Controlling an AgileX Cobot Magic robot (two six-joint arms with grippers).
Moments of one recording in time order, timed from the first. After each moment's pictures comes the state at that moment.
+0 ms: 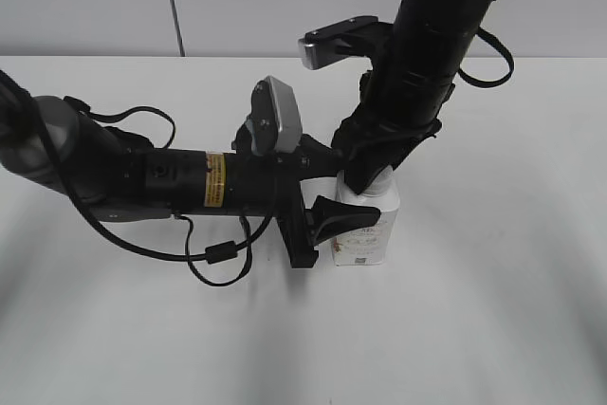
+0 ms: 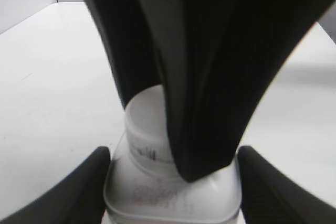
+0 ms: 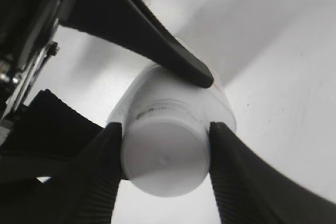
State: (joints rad) left arm -0.49 2.16 -1.01 1.15 -1.01 -0.41; right arm 0.53 1.96 -1.50 0.22 1.10 -0.37
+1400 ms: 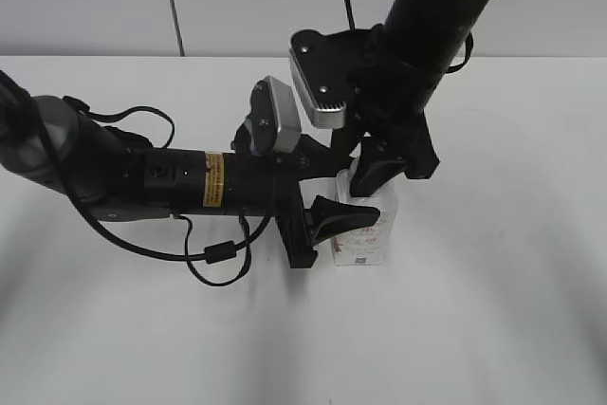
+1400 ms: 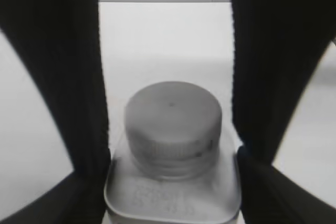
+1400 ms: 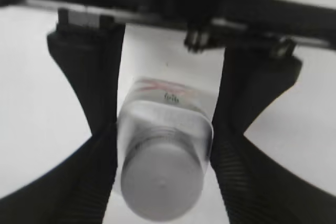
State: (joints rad) left arm -0.49 2.16 -1.01 1.15 -1.02 -0.41; right arm 0.53 1.95 -1.50 0.31 1.06 -1.53
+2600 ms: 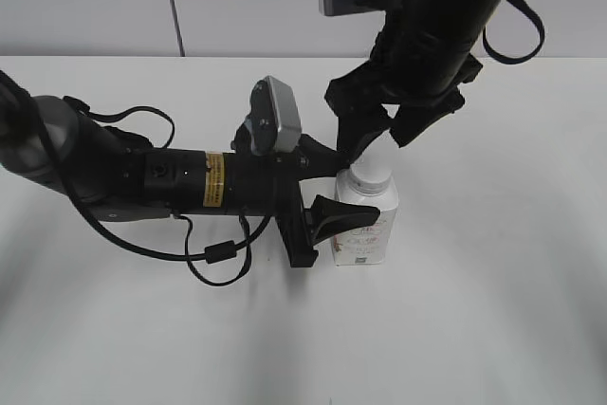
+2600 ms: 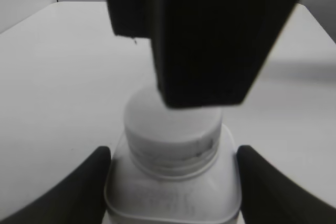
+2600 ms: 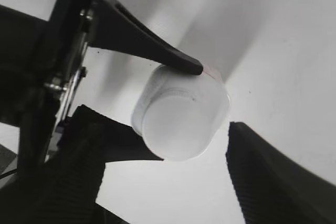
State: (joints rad) left arm -0.49 2.16 -1.01 1.15 -1.01 -0.41; right arm 0.53 1.86 -1.50 0.23 1.08 -0.14
